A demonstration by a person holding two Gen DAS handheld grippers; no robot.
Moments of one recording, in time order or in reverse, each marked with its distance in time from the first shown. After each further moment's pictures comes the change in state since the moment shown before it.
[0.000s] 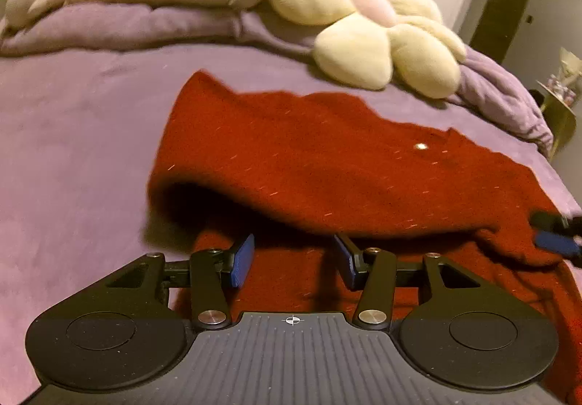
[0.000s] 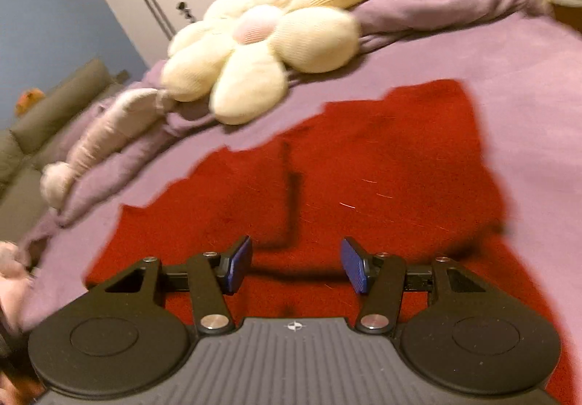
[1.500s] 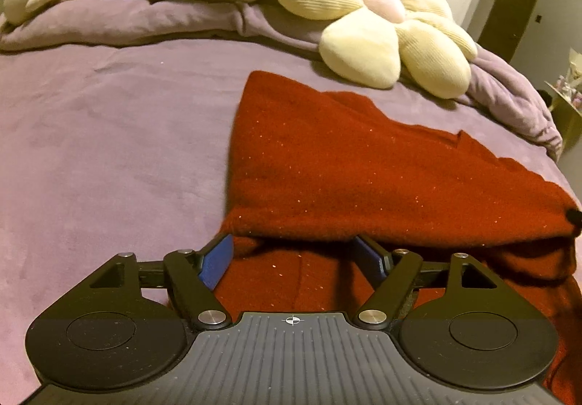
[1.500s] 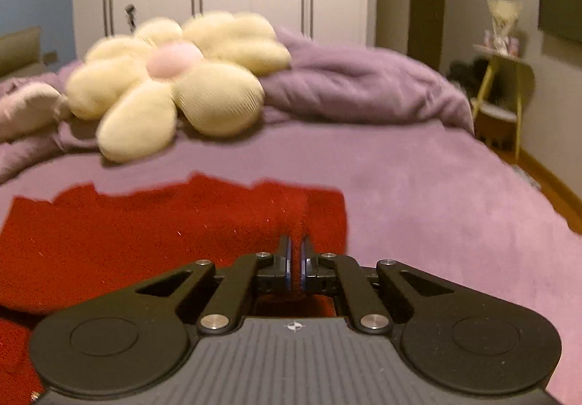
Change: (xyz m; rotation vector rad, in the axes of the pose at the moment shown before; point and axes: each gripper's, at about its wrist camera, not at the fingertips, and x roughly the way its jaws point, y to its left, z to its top) left arm 0.016 -0.007 0.013 0.005 0.017 0.008; right arm -0.002 -0.039 0.033 -0.257 -0.194 -0.449
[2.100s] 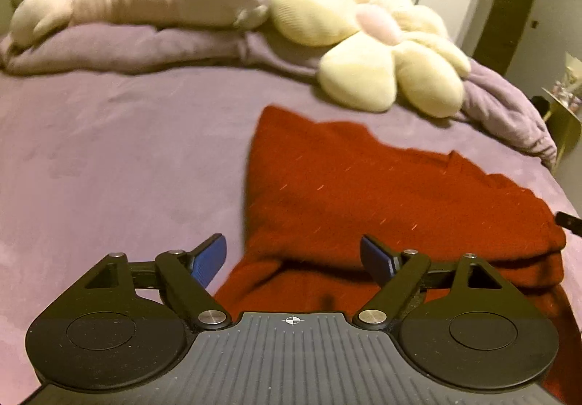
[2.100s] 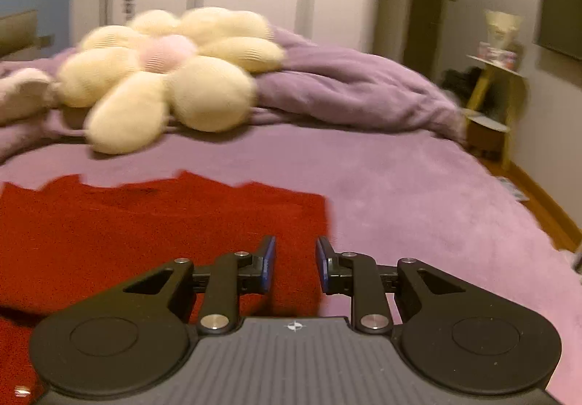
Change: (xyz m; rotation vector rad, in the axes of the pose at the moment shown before) left arm -0.029 -0.004 0.020 0.022 -0.043 0.006; right arm -0.011 0.012 0.011 -0.069 -0.003 -0.004
